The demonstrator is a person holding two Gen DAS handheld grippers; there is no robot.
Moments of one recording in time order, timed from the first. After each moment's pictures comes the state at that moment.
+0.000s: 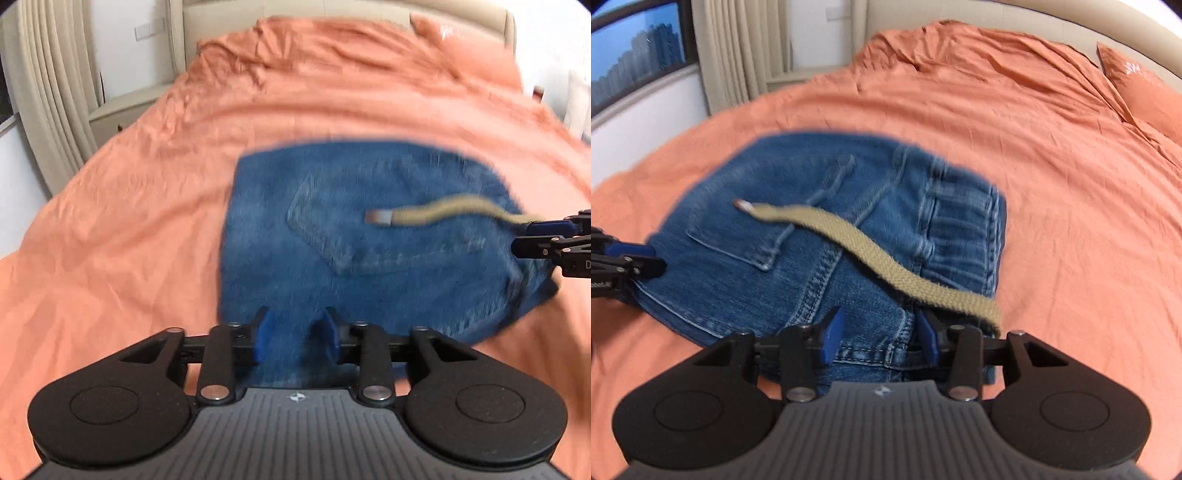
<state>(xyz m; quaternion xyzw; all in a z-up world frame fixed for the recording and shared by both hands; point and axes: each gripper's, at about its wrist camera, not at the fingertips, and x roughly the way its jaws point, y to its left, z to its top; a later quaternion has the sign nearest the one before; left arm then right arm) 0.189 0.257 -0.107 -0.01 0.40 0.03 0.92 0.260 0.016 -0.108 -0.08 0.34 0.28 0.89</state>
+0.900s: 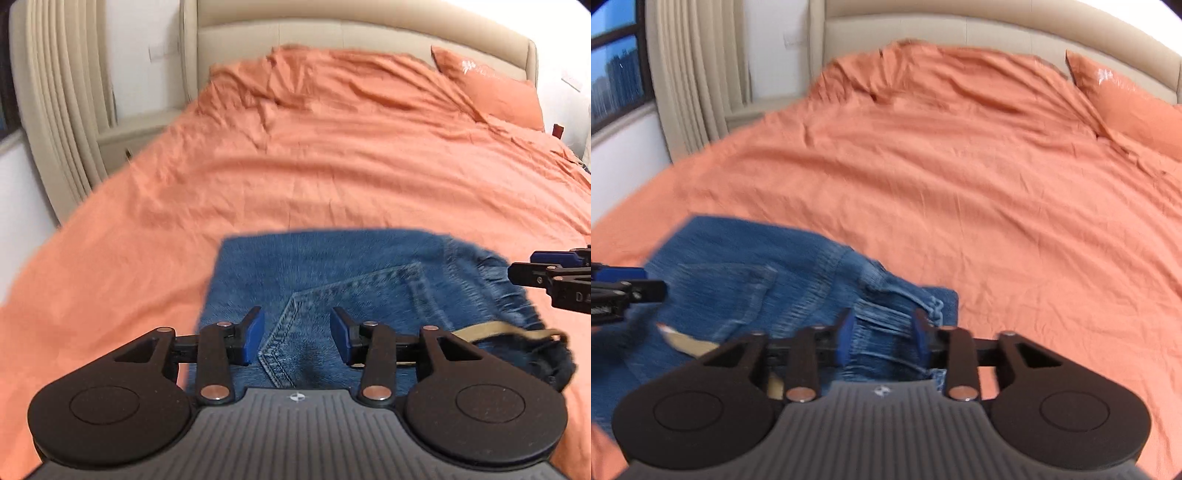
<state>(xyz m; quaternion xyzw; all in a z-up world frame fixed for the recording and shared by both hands) 0.259 0.228 -0.079 -0.01 0.36 0.07 0.93 0.335 0.029 -0.079 -0.07 0.32 0.23 0.92</state>
